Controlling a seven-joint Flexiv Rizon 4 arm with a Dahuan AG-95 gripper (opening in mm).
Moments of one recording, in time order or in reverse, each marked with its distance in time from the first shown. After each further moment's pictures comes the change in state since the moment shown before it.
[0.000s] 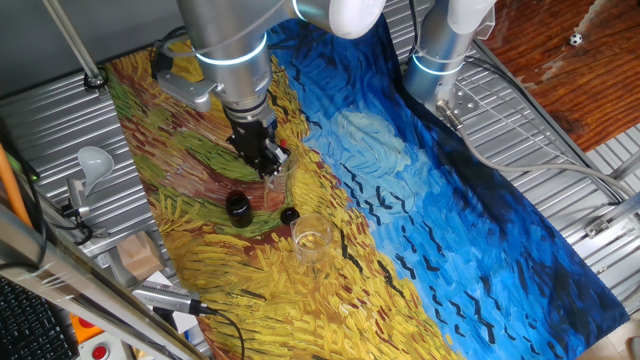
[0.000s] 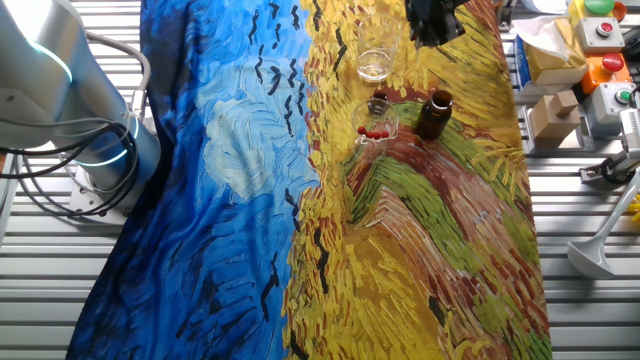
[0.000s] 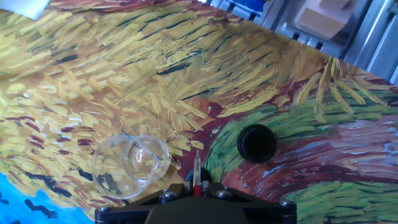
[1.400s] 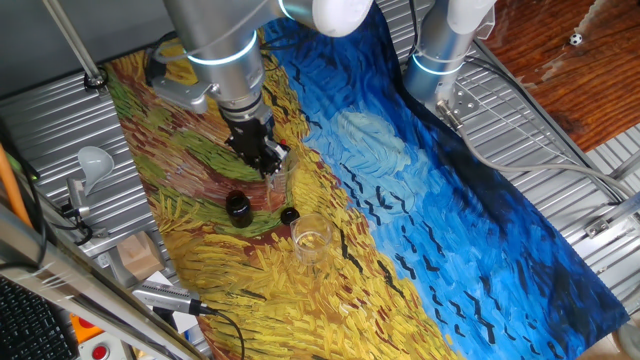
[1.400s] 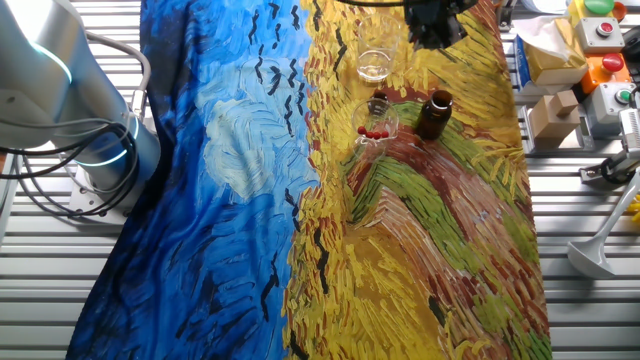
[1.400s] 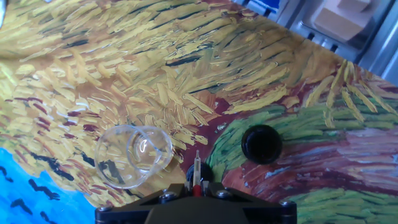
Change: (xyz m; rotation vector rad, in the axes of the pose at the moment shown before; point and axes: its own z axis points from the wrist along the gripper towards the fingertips) arm 0.004 0.002 -0.001 -0.037 0.018 -0.062
